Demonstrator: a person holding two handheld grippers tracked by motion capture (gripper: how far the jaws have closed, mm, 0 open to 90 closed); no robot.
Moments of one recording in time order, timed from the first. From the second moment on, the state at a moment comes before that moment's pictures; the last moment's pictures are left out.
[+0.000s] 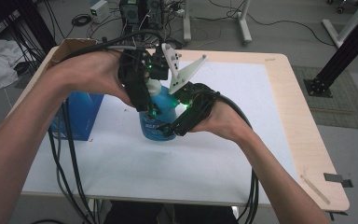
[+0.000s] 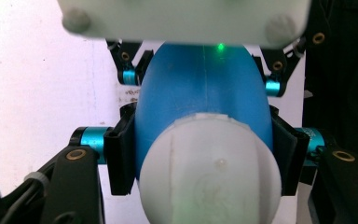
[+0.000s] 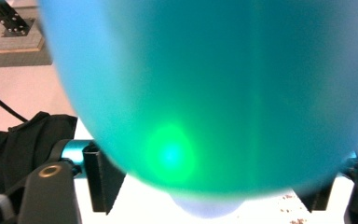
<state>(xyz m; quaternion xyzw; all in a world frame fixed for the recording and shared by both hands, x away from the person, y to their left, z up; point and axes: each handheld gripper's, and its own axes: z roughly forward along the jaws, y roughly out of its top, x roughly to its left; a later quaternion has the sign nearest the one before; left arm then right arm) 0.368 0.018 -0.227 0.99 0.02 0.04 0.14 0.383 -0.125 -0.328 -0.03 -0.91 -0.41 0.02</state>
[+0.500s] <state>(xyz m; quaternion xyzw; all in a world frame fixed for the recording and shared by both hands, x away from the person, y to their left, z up) 0.370 0.032 -0.206 0.99 0.03 0.05 0.12 0.379 -0.147 -0.323 -0.04 -0.93 -0.37 -0.02</state>
